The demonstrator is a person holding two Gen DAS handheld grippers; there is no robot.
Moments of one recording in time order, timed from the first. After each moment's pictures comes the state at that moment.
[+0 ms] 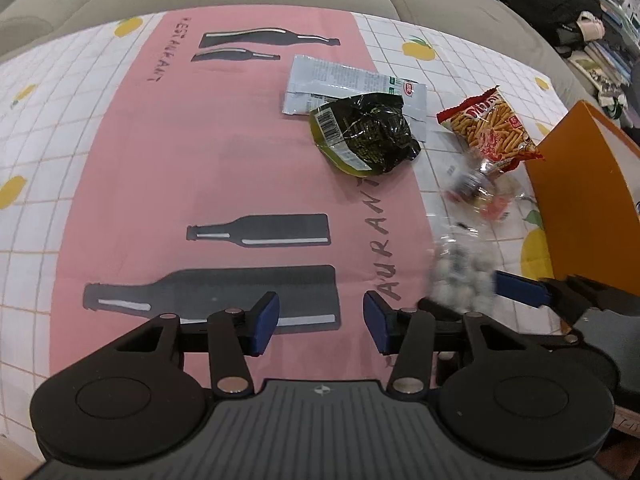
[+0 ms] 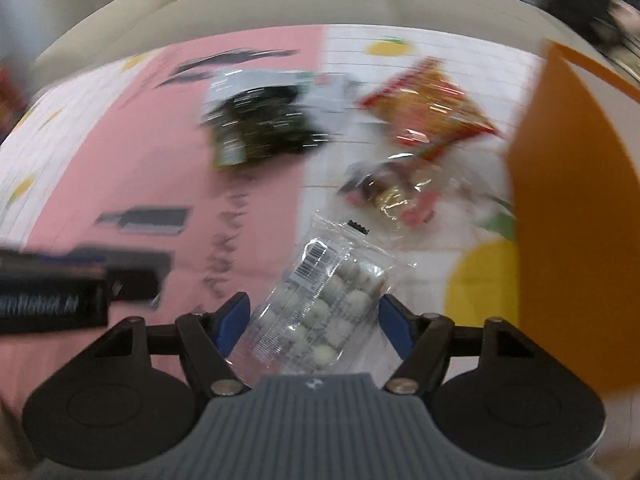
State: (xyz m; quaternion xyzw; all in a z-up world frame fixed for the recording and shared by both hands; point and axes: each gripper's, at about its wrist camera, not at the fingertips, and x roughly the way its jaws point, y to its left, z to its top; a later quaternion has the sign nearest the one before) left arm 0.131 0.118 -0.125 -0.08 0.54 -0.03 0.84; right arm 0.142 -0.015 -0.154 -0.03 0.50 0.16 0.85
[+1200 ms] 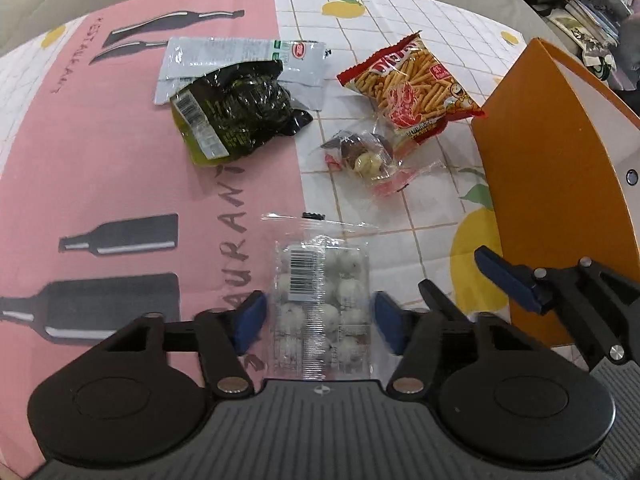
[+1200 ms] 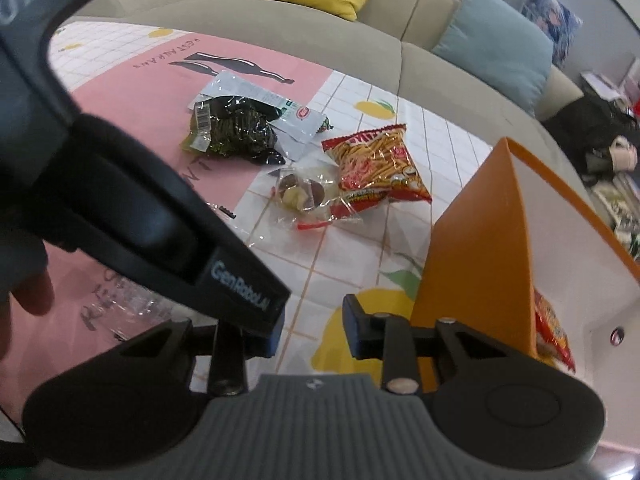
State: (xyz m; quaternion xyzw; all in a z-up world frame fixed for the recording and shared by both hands) left arm 0.160 0.022 -0.141 -0.05 0.57 -0.05 0.82; right arm 0.115 -0.043 -0.148 -0.20 0.40 0.13 0.89
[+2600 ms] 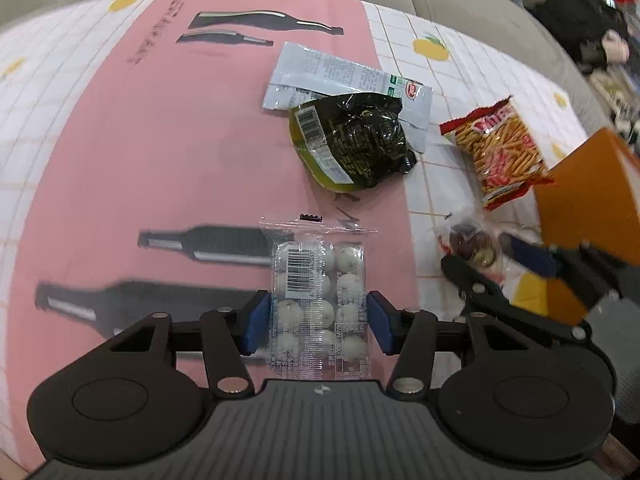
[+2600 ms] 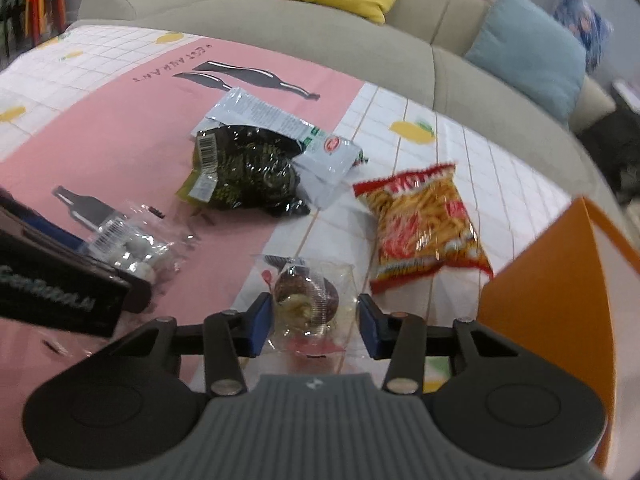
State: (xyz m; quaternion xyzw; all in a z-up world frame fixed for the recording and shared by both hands) left arm 0.158 0.104 -0.135 -0.14 0.55 -0.01 0.82; right arm 0.167 -0.019 -0.150 -0.15 0.42 0.16 0.88
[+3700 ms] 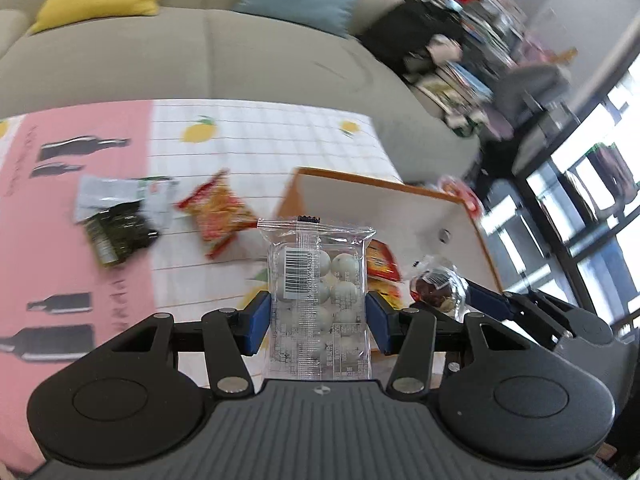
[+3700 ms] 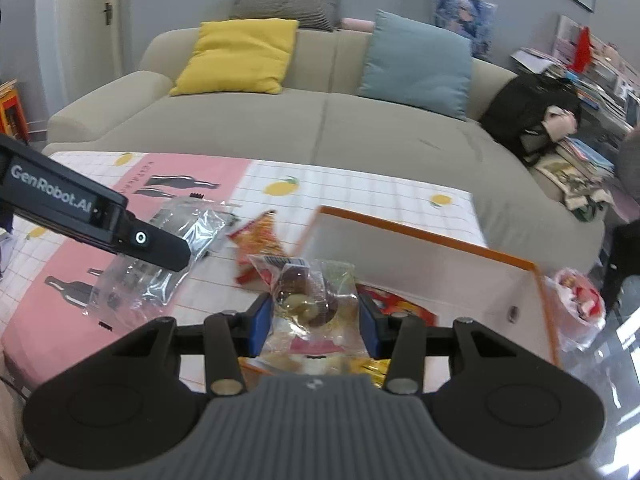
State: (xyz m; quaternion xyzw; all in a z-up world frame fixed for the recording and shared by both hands) left arm 0.124 -0.044 0.017 -0.11 0.48 -0.19 0.85; right arm 0.062 -0.203 0.000 -0.05 0.36 0.09 0.93
